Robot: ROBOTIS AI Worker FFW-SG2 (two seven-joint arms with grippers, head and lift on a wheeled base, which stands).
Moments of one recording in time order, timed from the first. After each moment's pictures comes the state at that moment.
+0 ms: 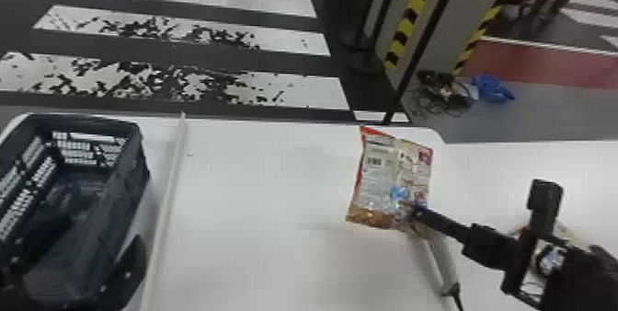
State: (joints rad) left arm 0.70 0.21 0.00 -2.12 0.29 -0.13 -0.34; right arm 0.20 -0.11 -0.61 -2.04 -0.23 1.11 0.74
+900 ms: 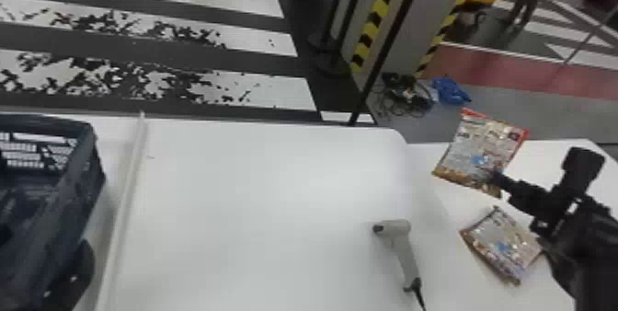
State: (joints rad) left arm 0.64 0.21 0.00 -2.03 0.32 -0.13 -0.34; right arm -0.13 -0.43 -0.73 -1.39 -0.13 0.70 0.39
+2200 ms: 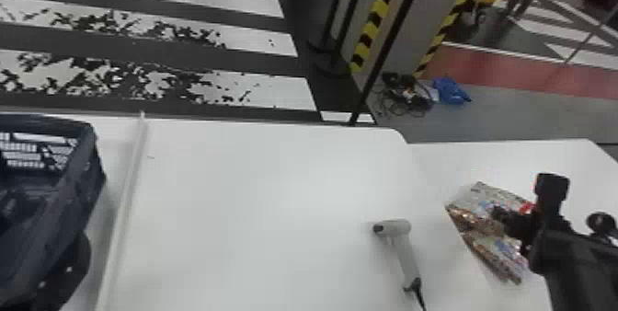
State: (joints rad) left arm 0.62 0.23 0.01 -2.02 0.34 -0.14 -0.35; right arm -0.24 -0.50 -0.62 -0.93 0.05 0.45 0.14
